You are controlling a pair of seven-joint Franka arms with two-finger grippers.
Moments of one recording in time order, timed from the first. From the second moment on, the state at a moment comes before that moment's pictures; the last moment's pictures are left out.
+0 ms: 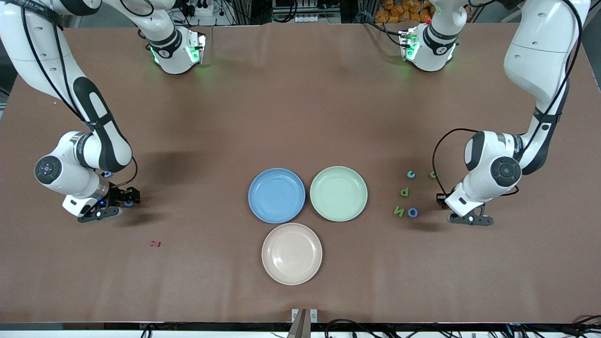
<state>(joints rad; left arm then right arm) 0.07 0.59 -0.16 -1.88 0.21 2.49 -0.10 -0.14 0.60 -0.03 -1.94 0.02 2.55 -0.42</state>
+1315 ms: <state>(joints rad) -0.34 0.72 -0.33 -1.54 0.21 2.16 -0.84 0.21 0.60 0.09 -1.74 0.14 2.46 0.33</state>
